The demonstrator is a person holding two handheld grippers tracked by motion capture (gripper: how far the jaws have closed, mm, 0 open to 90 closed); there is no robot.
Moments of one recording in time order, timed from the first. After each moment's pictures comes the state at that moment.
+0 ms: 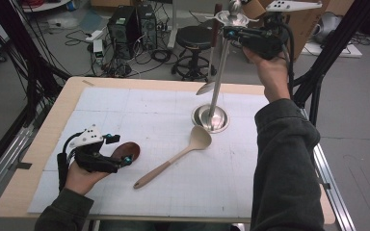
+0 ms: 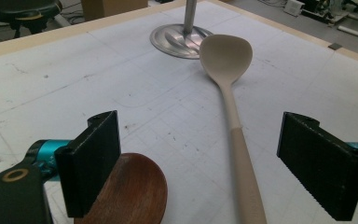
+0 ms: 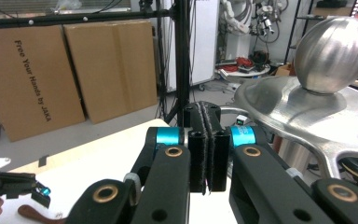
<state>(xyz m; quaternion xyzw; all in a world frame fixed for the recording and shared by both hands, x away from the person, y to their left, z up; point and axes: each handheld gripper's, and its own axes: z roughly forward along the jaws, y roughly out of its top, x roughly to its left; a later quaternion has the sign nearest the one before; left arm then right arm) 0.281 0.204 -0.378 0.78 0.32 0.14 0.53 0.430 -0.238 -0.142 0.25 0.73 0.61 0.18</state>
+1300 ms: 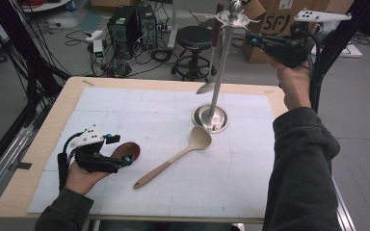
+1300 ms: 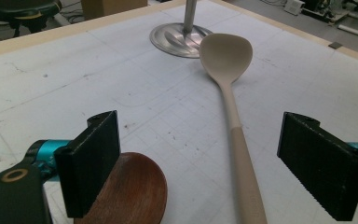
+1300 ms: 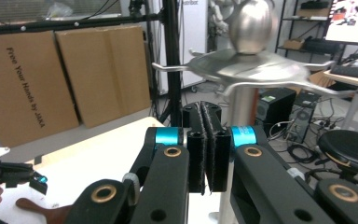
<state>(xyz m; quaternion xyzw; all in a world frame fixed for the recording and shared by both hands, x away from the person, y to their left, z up) 0.281 0.203 -0.378 0.78 0.32 0.14 0.52 0.416 -0.292 -0.152 0.27 0.72 0.62 0.19</state>
